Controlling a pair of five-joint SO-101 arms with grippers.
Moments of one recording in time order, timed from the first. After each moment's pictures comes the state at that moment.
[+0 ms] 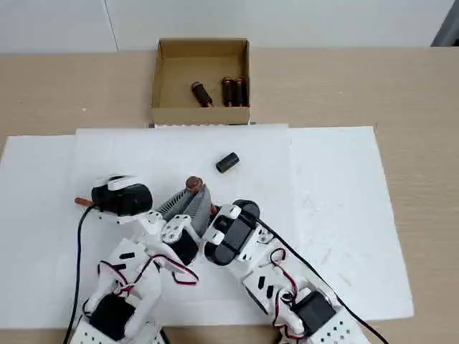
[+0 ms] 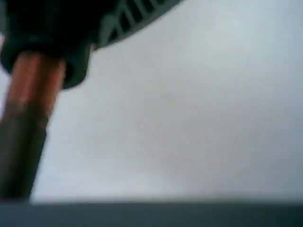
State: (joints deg) left arm 26.5 -103.7 88.7 40.2 38.1; right arm -42.4 -98.7 95.6 33.0 12.1
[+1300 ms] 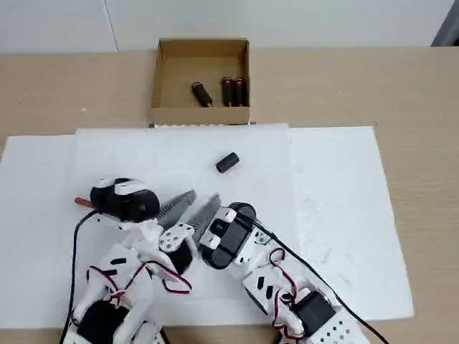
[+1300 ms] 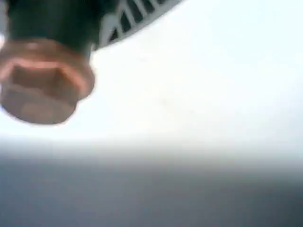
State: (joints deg) left arm 24.5 -103.7 80.7 51.2 27.8; right arm -42.3 -98.6 95.6 33.0 14.2
